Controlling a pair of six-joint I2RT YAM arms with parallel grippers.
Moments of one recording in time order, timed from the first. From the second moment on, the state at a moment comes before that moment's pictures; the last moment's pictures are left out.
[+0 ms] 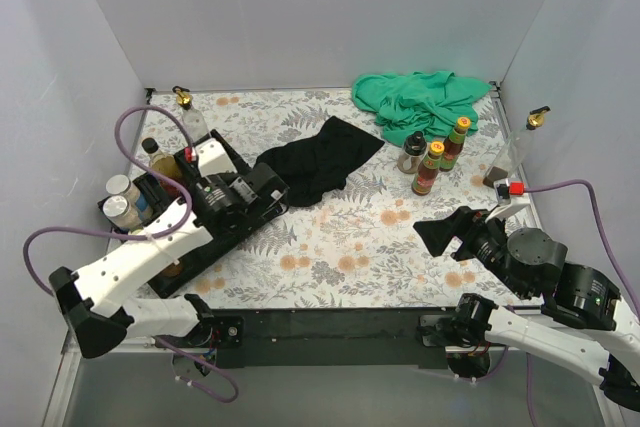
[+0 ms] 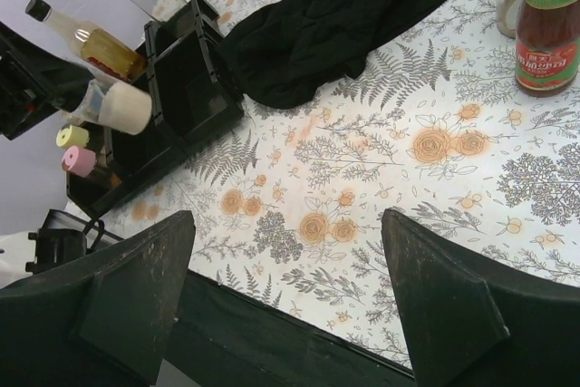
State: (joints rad) left arm -0.89 1.21 1.27 -1.29 -0.91 -1.32; right arm 1.10 0.36 0.91 -0.85 0.51 0.71
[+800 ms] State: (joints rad) left arm -0.34 1.11 0.95 -0.68 -0.85 -0.82; right arm 1.10 0.35 0.91 -0.85 0.50 0.71
